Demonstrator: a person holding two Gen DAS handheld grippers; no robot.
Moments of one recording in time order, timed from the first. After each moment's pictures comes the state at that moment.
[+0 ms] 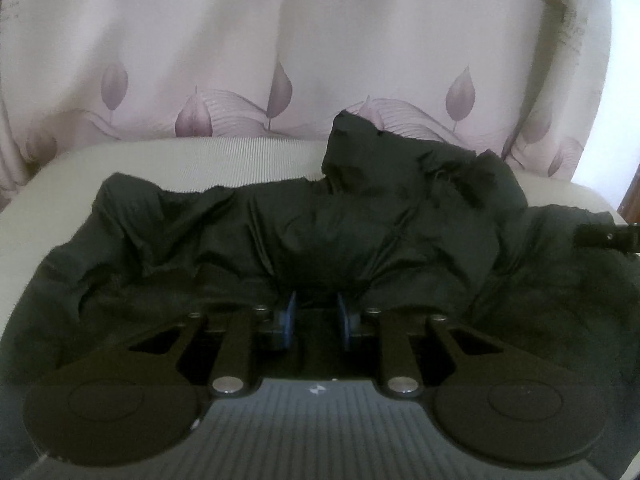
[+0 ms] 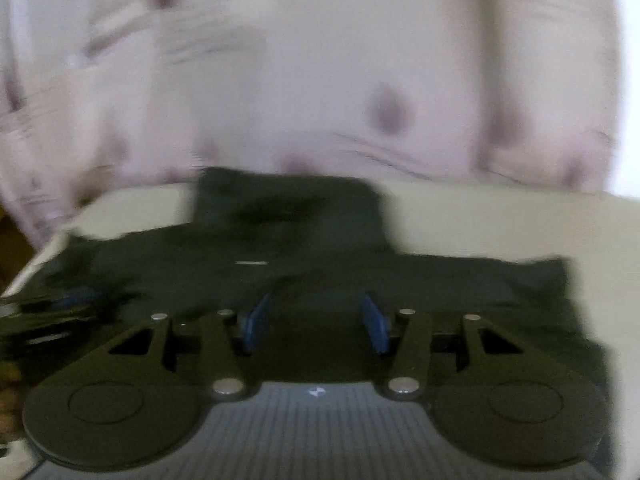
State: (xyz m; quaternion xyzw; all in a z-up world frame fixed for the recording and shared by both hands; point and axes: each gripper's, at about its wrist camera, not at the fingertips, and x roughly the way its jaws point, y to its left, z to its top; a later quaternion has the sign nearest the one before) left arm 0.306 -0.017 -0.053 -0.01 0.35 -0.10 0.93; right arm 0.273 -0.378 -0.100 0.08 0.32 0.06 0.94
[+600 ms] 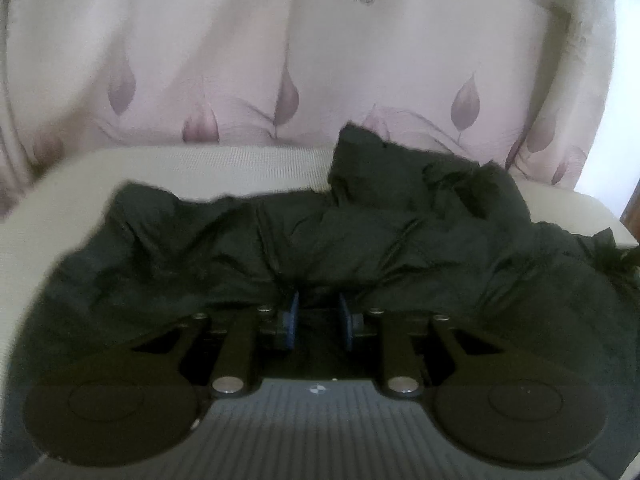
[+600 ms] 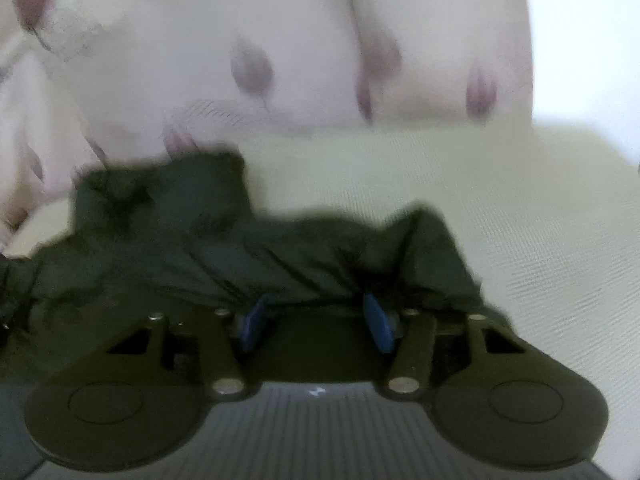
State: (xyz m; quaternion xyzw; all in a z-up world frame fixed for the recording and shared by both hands) left arm 0.301 -0.013 -0.041 0.00 0.34 -0.09 0.94; right arm 0.257 -0.416 -0.110 0.11 0.30 0.04 0.95
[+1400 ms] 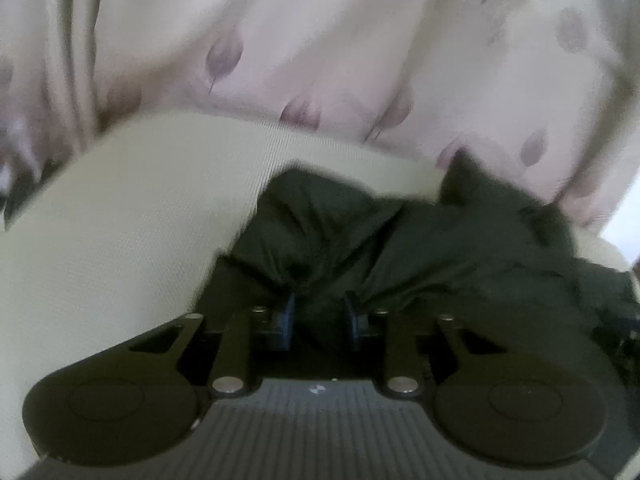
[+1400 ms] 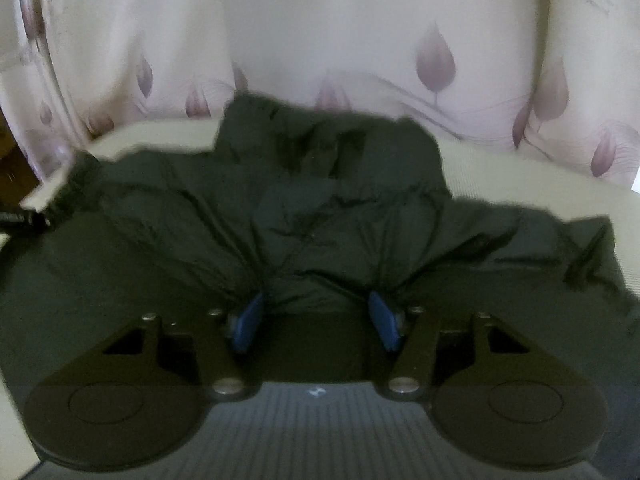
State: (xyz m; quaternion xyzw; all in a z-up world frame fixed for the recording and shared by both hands) left arm 0.295 0.106 -0.033 -0.08 0.35 -0.06 0.93; right arm 0.243 -0.311 -0.112 0.02 0.32 0.14 0.94
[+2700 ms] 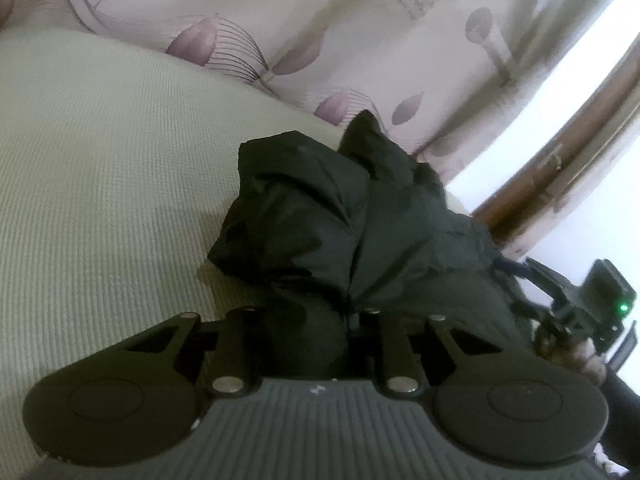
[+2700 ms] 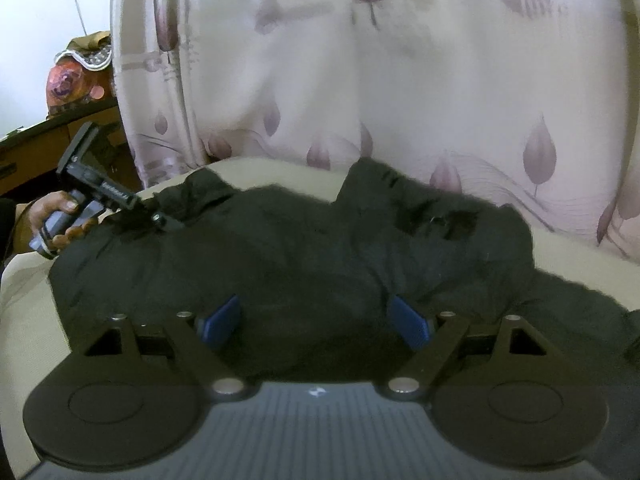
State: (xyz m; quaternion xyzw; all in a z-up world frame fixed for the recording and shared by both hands) left arm 0.344 0.186 -0.086 -0.18 0.41 -0.36 0.82; right arm 0.207 -0.286 -0.109 -0.05 0.23 0.28 0.93
